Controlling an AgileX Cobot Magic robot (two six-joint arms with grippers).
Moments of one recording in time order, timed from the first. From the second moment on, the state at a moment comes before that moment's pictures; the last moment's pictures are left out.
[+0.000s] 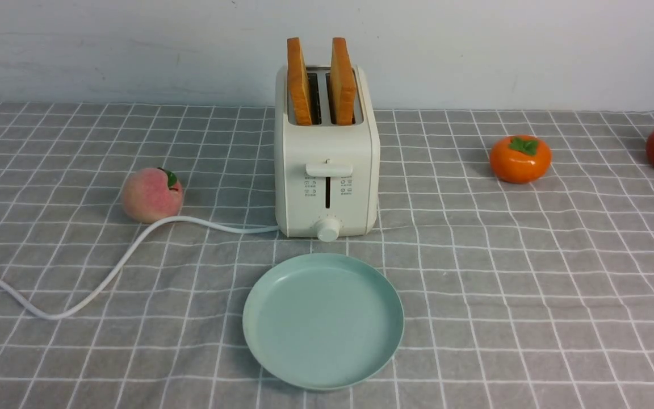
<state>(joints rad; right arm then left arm) 0.06 -0.02 0.03 0.21 0.26 0.23 -0.10 -0.01 0.03 -0.53 -0.07 -0.40</state>
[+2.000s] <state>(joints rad) 0.11 0.64 -0.80 0.30 0.96 0.06 -0.26 2.05 -1.97 -0.53 0.58 0.11</state>
